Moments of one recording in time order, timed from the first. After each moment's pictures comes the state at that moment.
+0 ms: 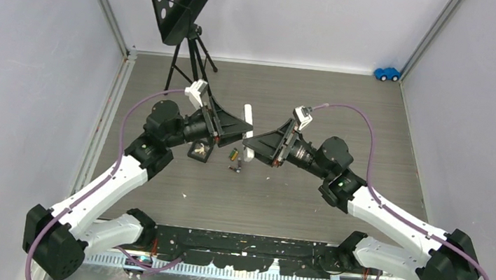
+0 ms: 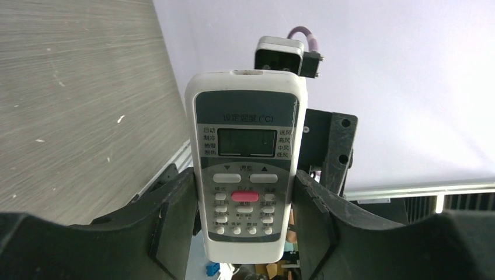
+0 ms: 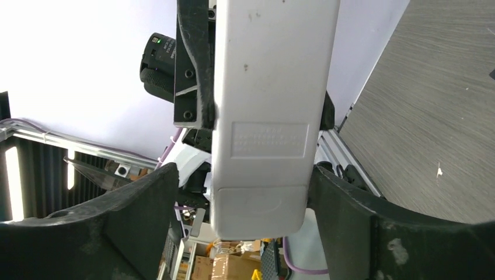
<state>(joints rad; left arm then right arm) -0.51 1.00 0.80 0.15 0.58 -1.28 0.77 1.05 0.67 0.52 -0.41 1.31</state>
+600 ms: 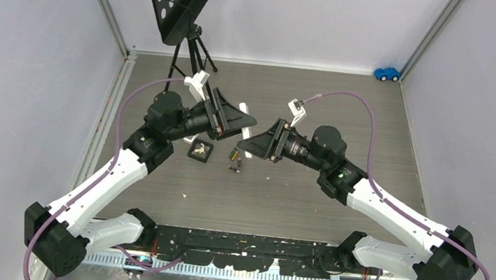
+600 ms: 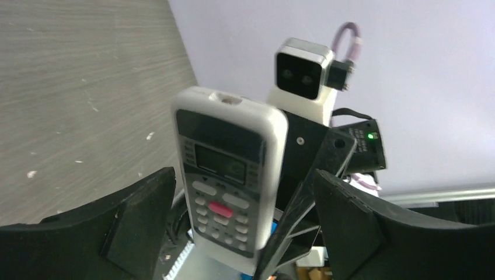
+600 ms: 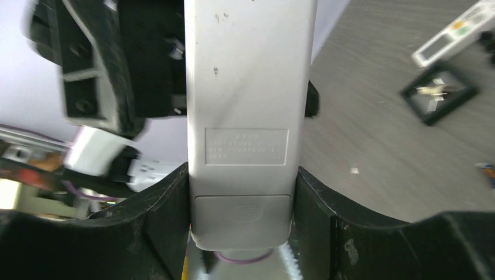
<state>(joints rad) -0.54 1.03 0.88 0.10 0.54 -1.16 0.77 1.10 0.77 0.36 -0.41 1.06</state>
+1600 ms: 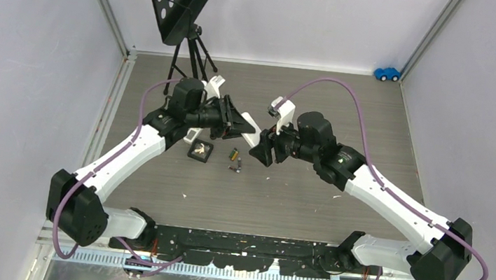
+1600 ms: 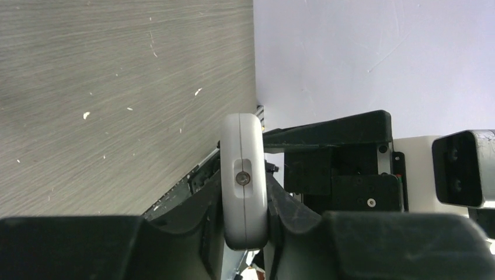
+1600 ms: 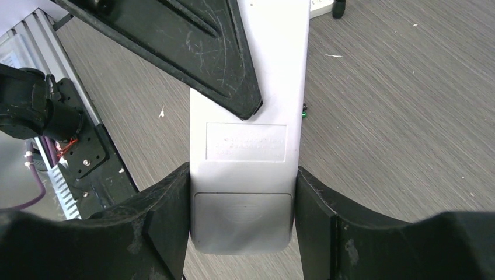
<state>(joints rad) -0.48 1.29 1.08 -0.25 0.62 -1.05 0.78 1.18 1.02 -0.27 -0.22 0.12</state>
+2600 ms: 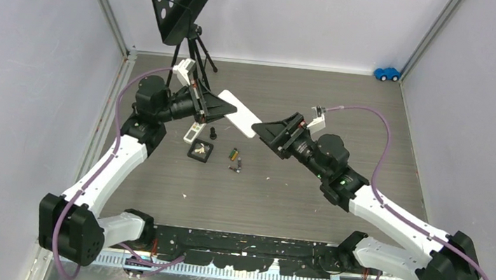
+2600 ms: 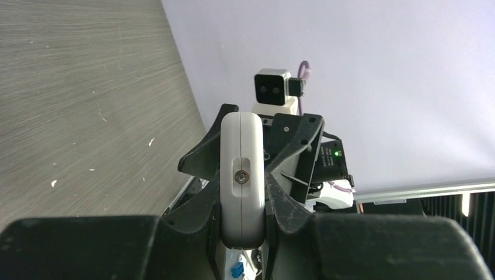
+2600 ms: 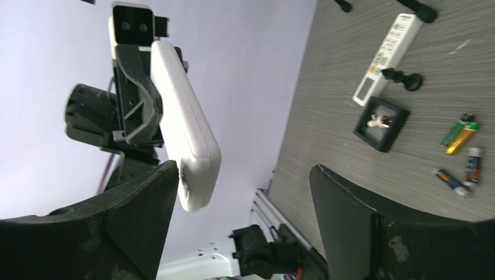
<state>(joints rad) -0.27 1.15 0.94 0.15 0.83 -1.16 0.75 1.02 0.68 0.30 -0.06 1.16</state>
